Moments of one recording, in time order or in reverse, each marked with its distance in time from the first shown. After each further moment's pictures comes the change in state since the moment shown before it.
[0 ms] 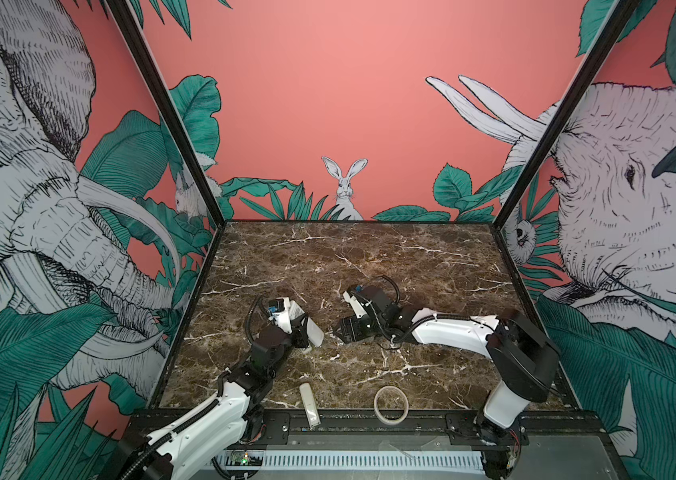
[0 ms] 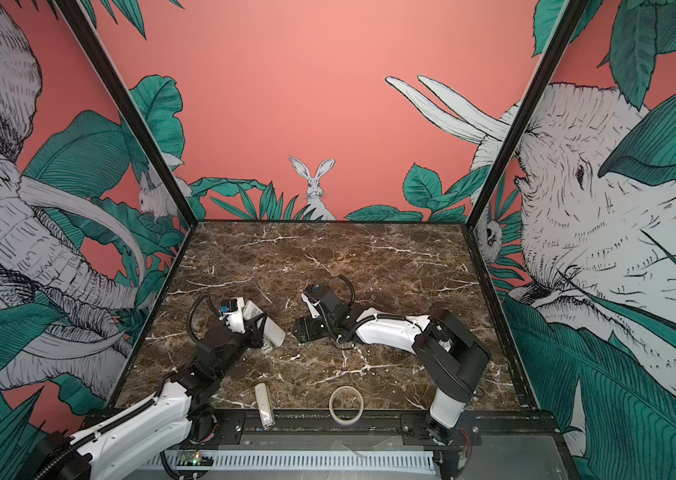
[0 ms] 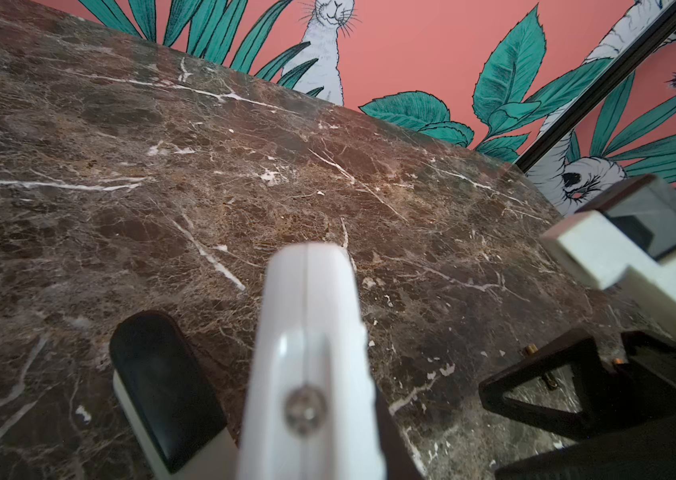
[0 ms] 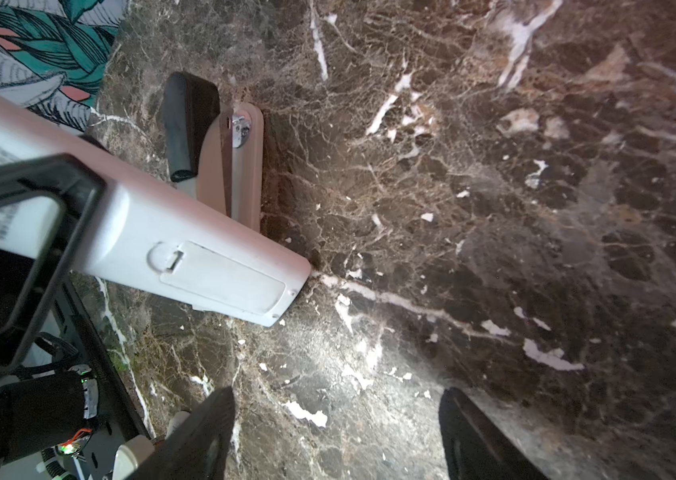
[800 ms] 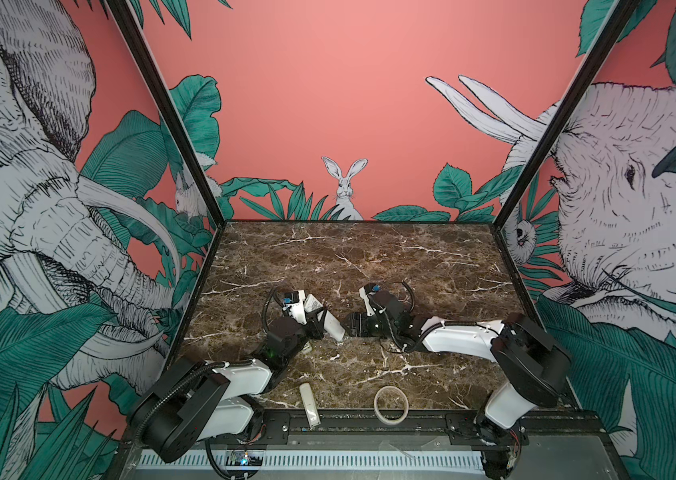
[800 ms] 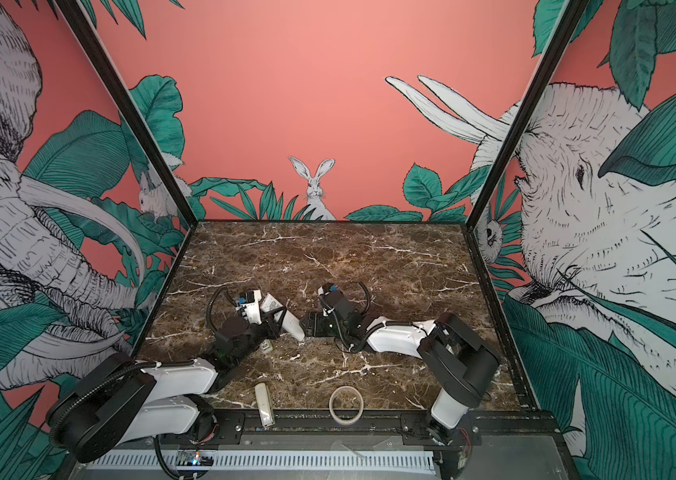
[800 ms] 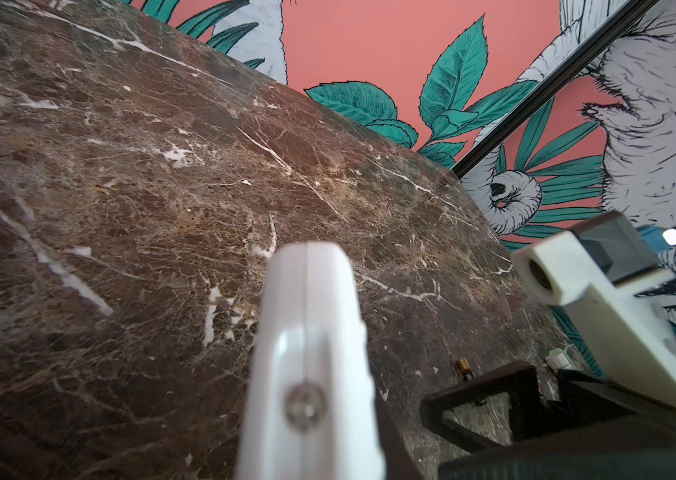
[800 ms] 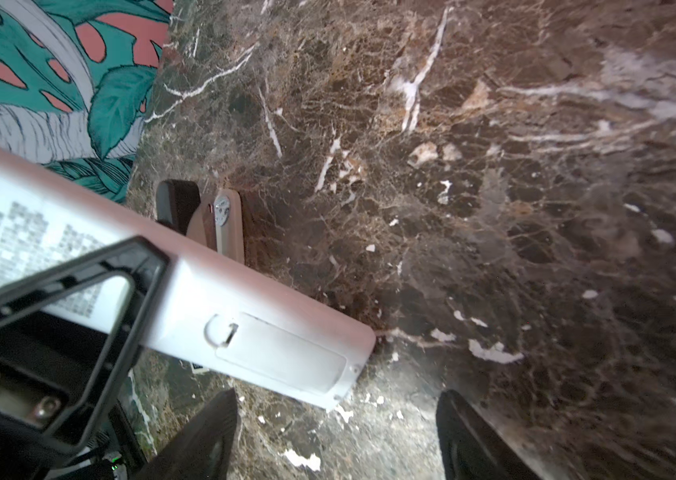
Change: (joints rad) left arm -0.039 0.488 0.048 0.505 0.114 -0.140; right arm -0.024 -0.024 -0.164 0.293 0.097 0.262
